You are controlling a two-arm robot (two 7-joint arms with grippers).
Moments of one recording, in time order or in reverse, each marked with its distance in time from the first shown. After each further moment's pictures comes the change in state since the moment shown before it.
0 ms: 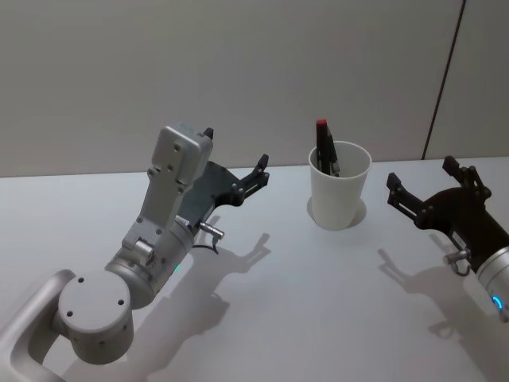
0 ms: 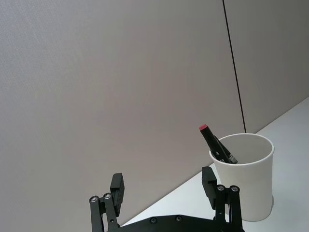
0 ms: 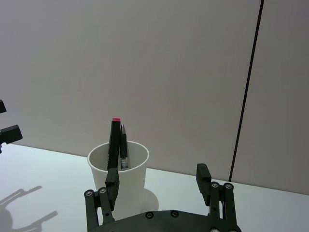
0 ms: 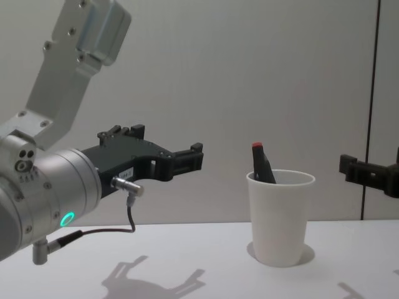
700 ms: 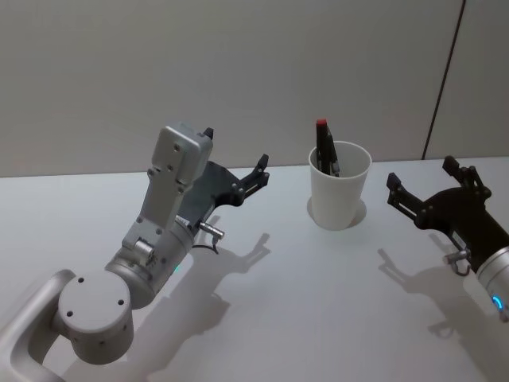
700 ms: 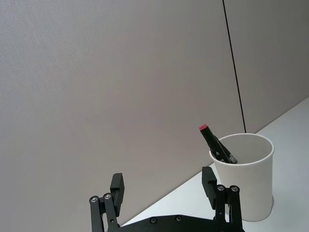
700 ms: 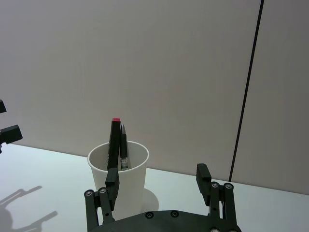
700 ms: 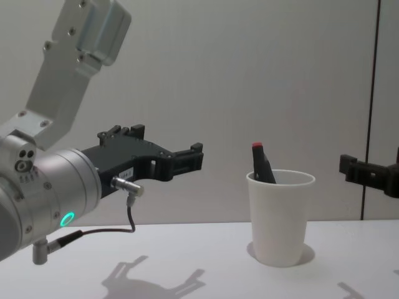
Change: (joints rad) left arm 0.000 0.000 0.000 0.000 0.000 0.000 0.000; right arm 0.000 0.000 0.000 0.000 0.000 0.000 0.000
